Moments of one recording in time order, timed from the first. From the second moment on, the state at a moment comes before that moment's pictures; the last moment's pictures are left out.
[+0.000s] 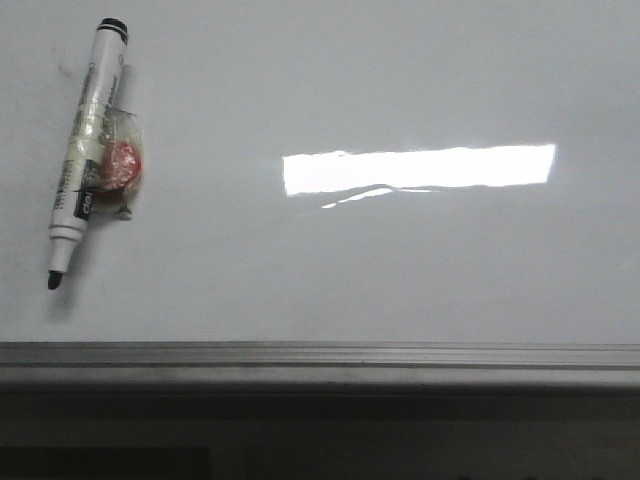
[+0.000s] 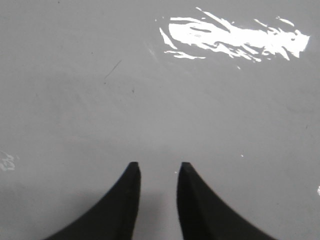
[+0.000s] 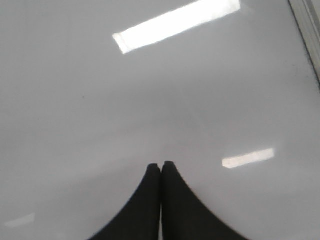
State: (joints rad) left arm -0.02 0.26 -0.17 -0.14 0.27 -0.02; right arm -0.13 0.19 -0.16 0.34 0.33 -0.05
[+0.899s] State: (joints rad) left arm -0.62 0.29 -0.22 -0.07 0.08 0.06; right arm -0.13 0.19 -0.16 0.35 0.35 -0.05
